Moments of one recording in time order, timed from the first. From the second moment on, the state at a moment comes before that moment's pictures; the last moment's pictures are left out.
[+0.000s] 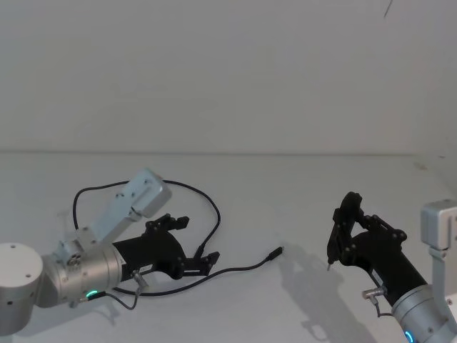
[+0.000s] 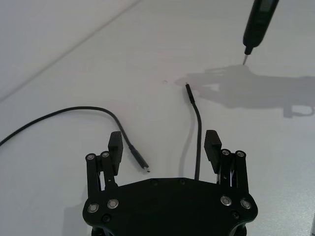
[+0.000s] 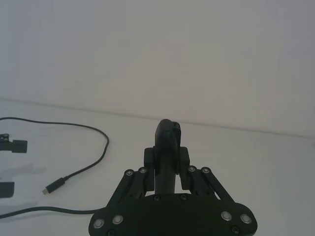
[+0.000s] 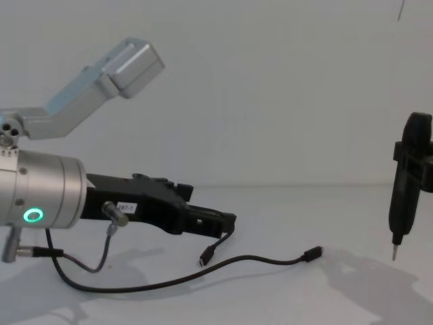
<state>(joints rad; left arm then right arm) -0.45 0.49 0.56 -1.54 -0.34 0.29 -0.52 -0.01 0.34 -0.23 -1.77 0.29 0.03 0.07</state>
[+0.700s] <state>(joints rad) -0.52 0.46 0.64 -1.44 -0.33 0.32 -0.58 -0.01 0.34 -0.23 -1.77 0.29 0.03 0.07</state>
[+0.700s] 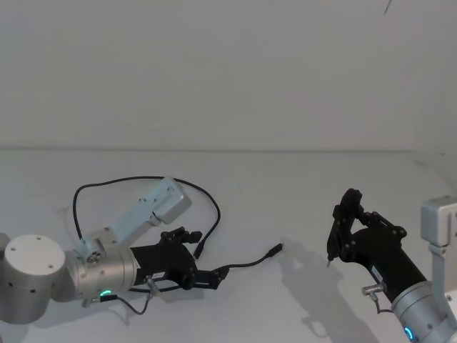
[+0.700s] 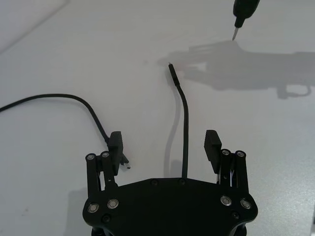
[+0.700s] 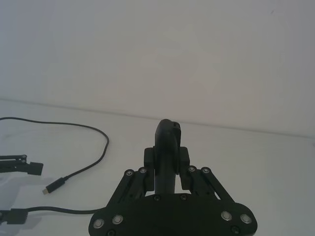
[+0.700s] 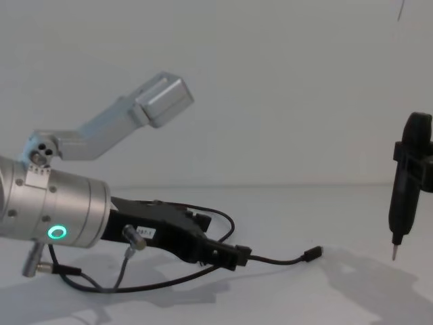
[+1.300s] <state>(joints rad) -0.55 0.44 0.67 -1.40 -0.31 0.33 -0.59 -0.01 0.34 -0.23 -1.77 0.29 0.03 0.07</state>
